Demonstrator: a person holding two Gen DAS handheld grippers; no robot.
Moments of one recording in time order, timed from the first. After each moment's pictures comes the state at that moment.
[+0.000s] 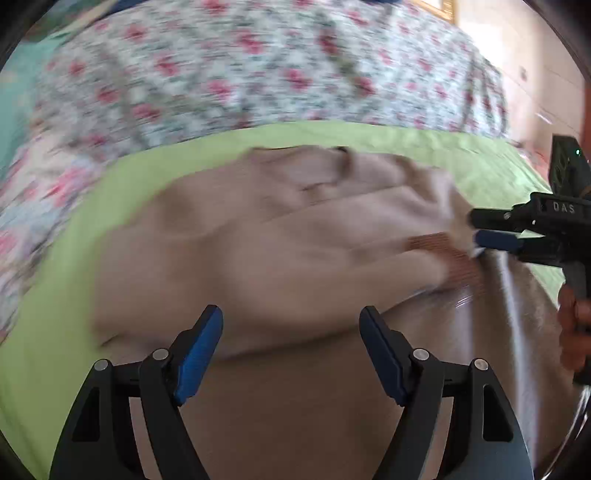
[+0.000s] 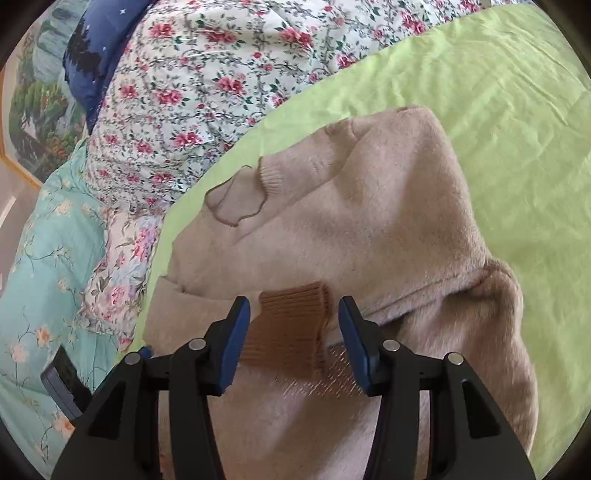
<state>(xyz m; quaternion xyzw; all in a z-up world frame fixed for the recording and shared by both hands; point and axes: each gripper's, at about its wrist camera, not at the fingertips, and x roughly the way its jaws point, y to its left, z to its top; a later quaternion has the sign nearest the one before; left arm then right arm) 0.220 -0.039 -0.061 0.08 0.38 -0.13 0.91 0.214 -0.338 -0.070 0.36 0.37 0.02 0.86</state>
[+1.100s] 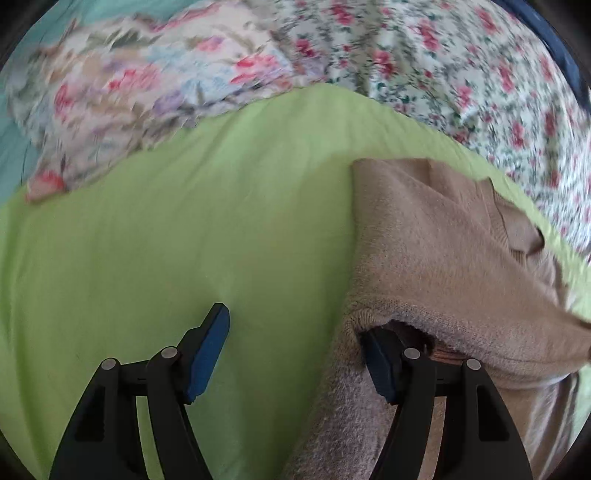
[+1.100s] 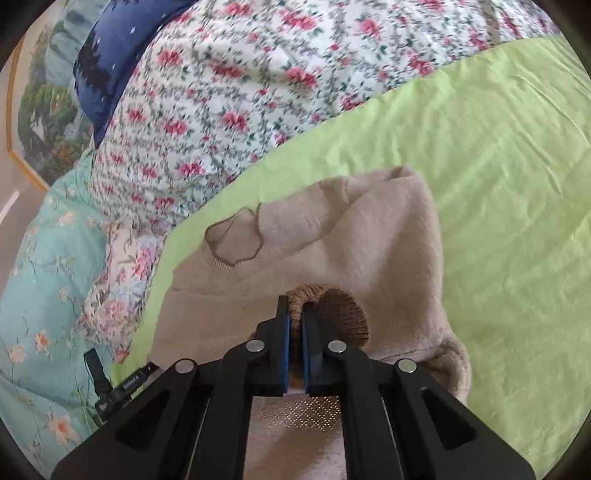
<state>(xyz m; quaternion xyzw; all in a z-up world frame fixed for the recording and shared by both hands) 0.273 0.107 -0.097 -0.12 0.43 0.08 0.89 0.223 -0.364 -0.041 0.31 0.34 0.02 0.89</state>
